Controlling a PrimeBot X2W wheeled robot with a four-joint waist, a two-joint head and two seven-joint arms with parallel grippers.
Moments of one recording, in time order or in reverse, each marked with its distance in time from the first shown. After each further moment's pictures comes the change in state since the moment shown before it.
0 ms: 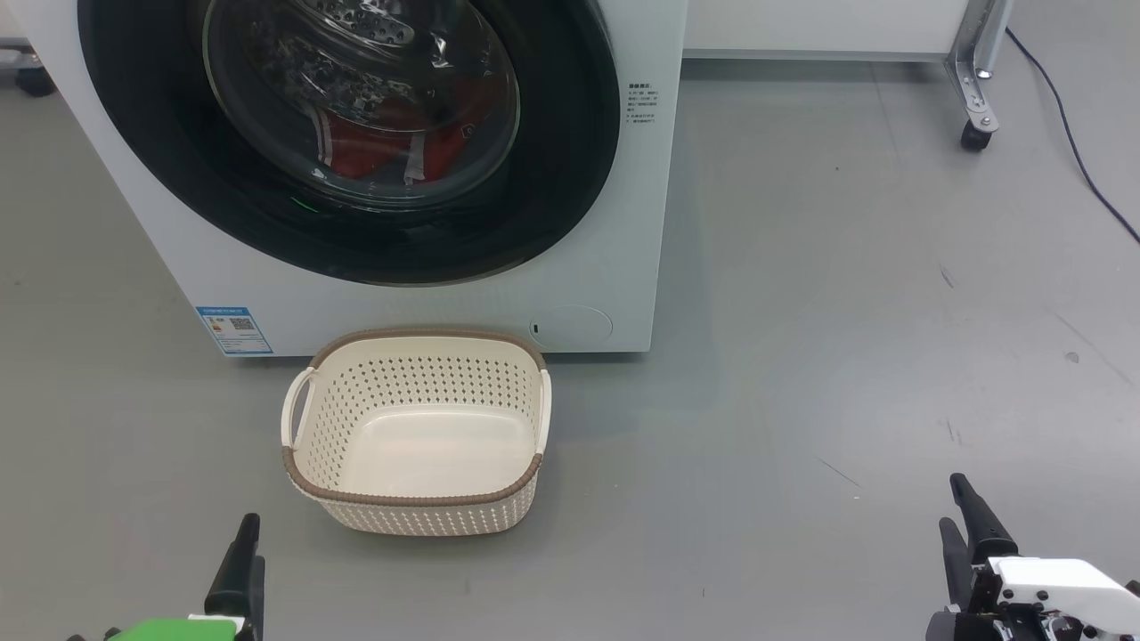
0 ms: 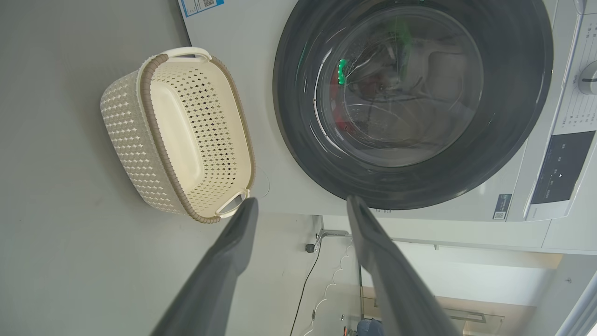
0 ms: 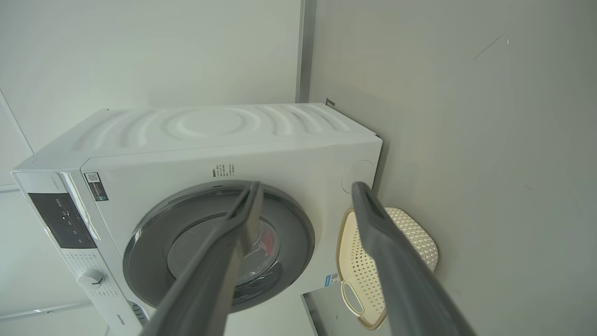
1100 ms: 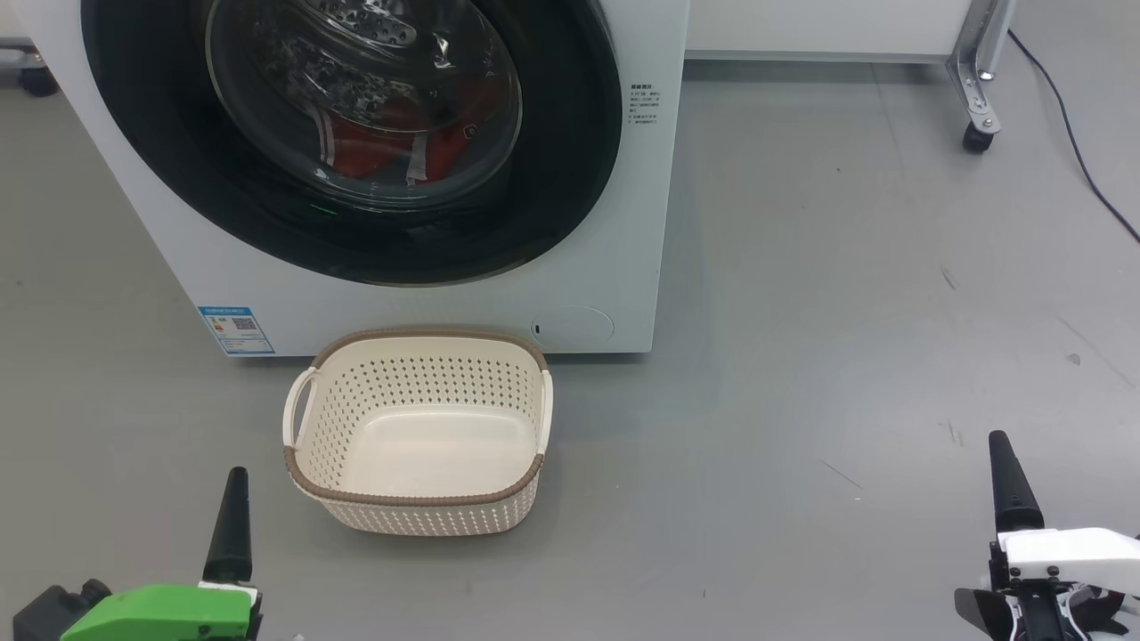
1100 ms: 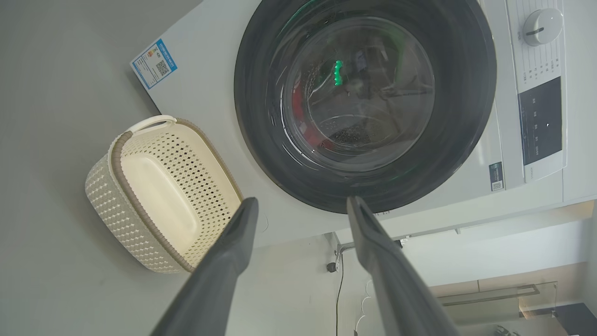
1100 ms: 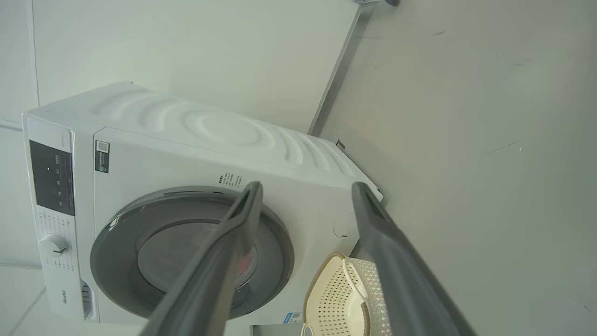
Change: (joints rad) left arm -0.020 -0.008 0.014 -0.083 0.267 0.000 -0.082; right arm -0.001 -0.025 -0.007 -0.102 -0.264 0.000 -0.097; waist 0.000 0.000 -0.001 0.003
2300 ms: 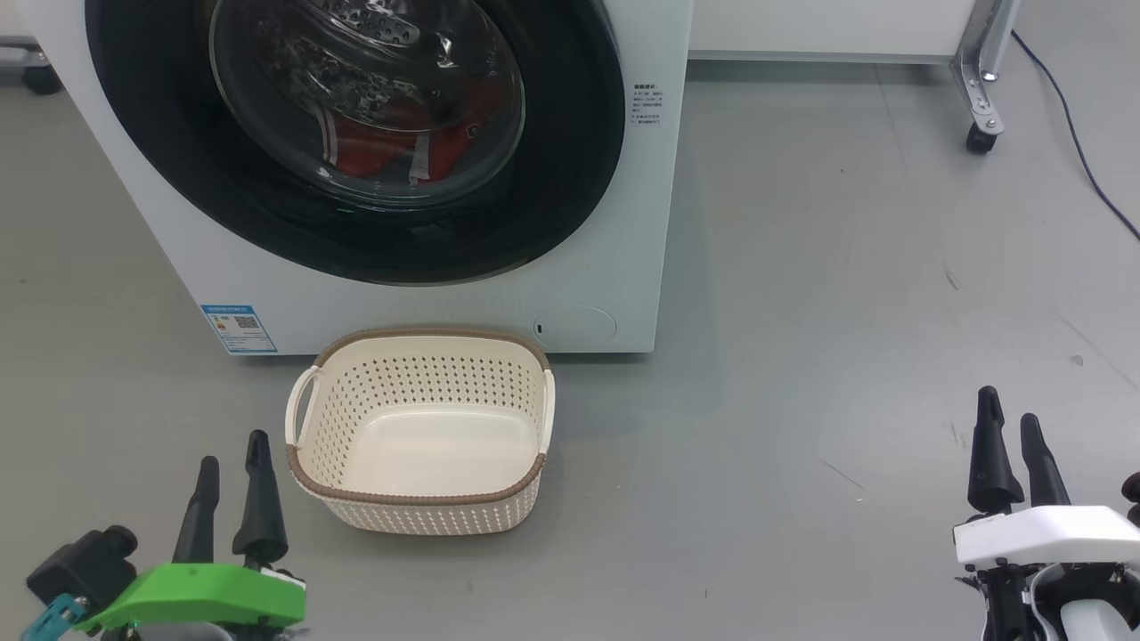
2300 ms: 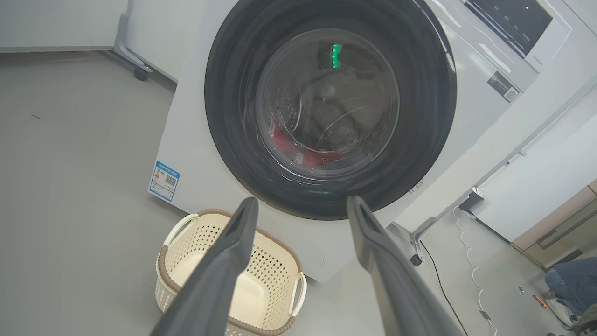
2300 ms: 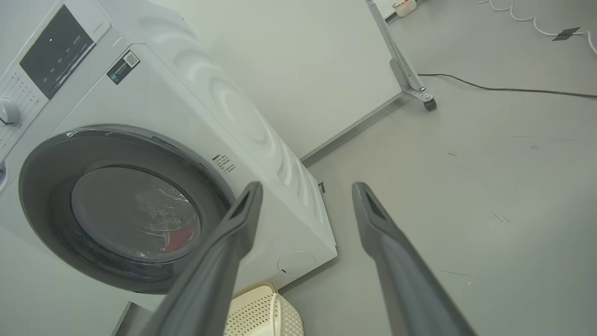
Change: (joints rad) left arm -0.002 -0.016 0.007 -0.087 0.566 0.034 -0.081; right arm 0.000 -0.017 0.044 -0.093 -0.541 -0.002 -0.102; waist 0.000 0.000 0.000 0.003
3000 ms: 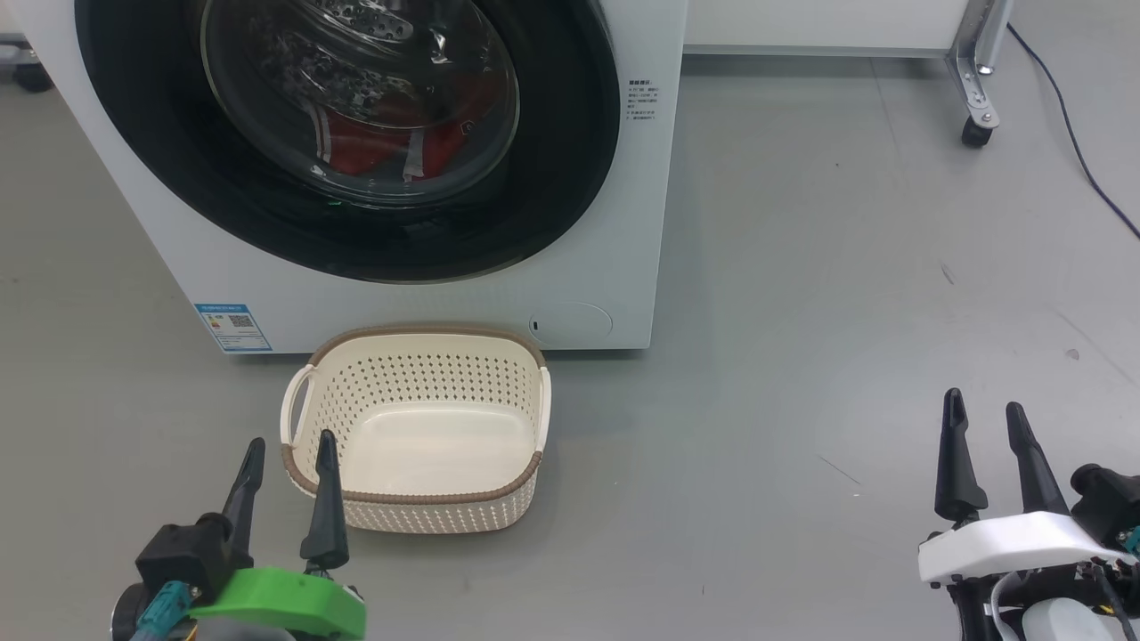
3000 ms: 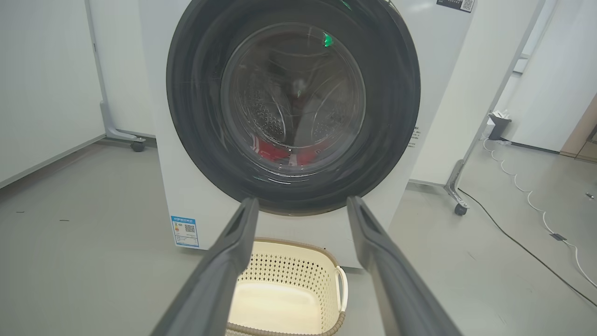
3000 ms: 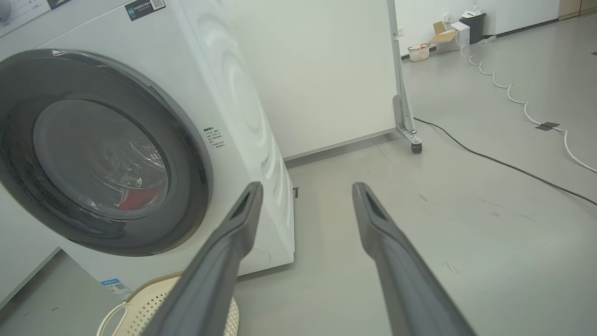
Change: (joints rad) left arm 0.000 -0.006 -0.100 -0.018 0.421 0.063 -0.052; right arm 0.000 -0.006 0.048 0.011 -0.326 -0.034 -0.065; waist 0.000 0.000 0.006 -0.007
